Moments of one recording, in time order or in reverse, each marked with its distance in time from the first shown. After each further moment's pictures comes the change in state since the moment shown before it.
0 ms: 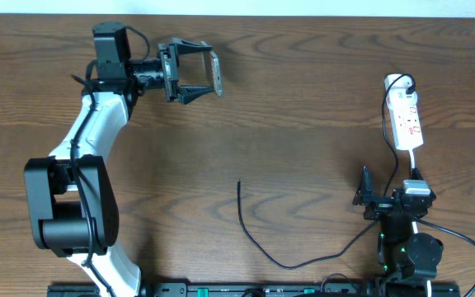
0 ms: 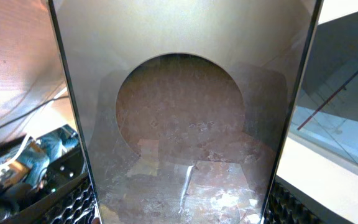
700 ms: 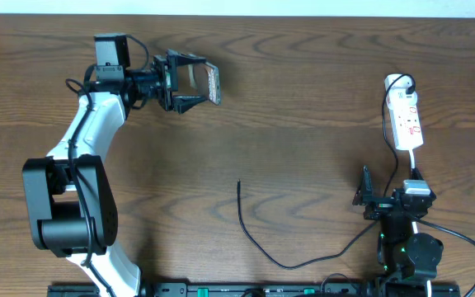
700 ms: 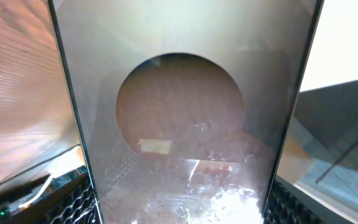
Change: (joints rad) left arm 0.011 0.000 0.000 -0.297 -0.204 0.266; right arm 0.000 0.000 0.000 0.000 0.000 0.000
